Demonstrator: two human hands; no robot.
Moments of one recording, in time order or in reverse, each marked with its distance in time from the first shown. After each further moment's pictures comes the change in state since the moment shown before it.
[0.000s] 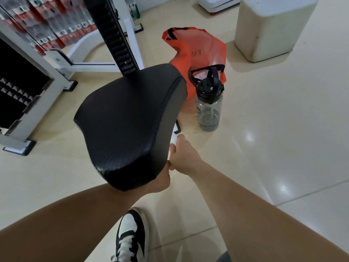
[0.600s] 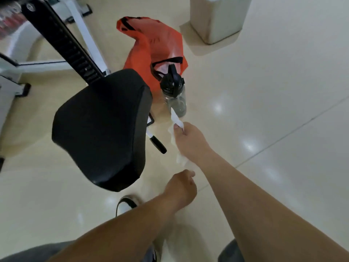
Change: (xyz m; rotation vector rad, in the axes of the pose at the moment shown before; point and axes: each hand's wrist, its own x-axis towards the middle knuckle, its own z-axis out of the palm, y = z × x) left_hand -0.065 0.110 0.024 -0.447 -0.339 -0.063; right_hand -0.085 -0.020 -0.100 0.219 0.216 0.239
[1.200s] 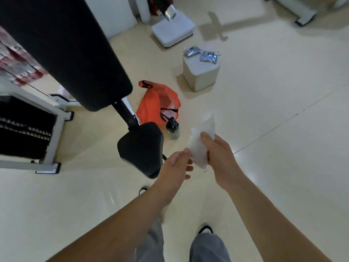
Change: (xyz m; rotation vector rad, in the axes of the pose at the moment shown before) left_hand -0.433 0.241 -0.230 -0.817 0.146 0.132; right_hand -0.323 -0.320 -0.253 0.653 0.097 0.114
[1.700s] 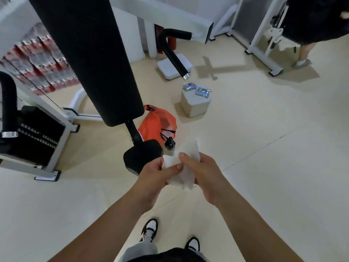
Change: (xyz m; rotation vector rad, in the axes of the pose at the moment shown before) left_hand -0.170 0.085 -0.094 -0.278 -0.151 0.139; right_hand -0.173 -0.101 0.066 -0.126 -0.156 -0.007
